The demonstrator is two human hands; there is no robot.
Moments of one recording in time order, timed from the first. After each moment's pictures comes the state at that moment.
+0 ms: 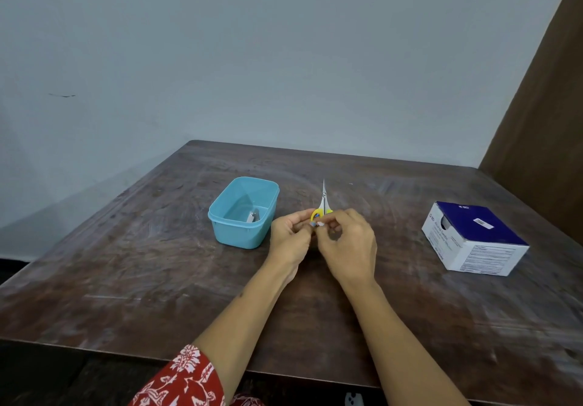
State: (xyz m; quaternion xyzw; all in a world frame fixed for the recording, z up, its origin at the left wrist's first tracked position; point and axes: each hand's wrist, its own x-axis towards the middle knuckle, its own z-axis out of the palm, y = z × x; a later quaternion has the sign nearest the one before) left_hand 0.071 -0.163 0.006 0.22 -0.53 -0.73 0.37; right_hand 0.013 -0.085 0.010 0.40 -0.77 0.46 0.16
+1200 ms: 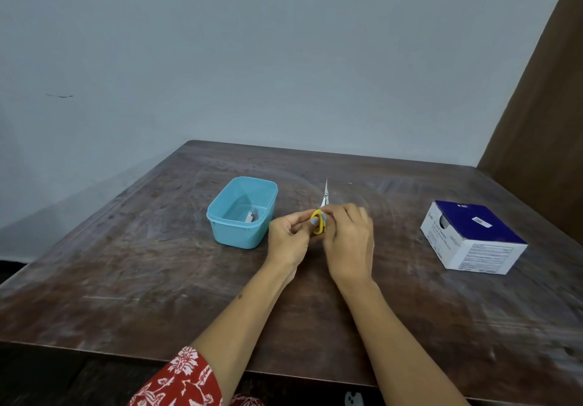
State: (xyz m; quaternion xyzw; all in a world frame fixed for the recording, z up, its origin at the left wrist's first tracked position) left_hand 0.068 -0.168 -0.004 0.21 -0.54 -0.72 0.38; right_hand 0.014 -0.088 0.011 0.42 -0.77 0.41 0.26
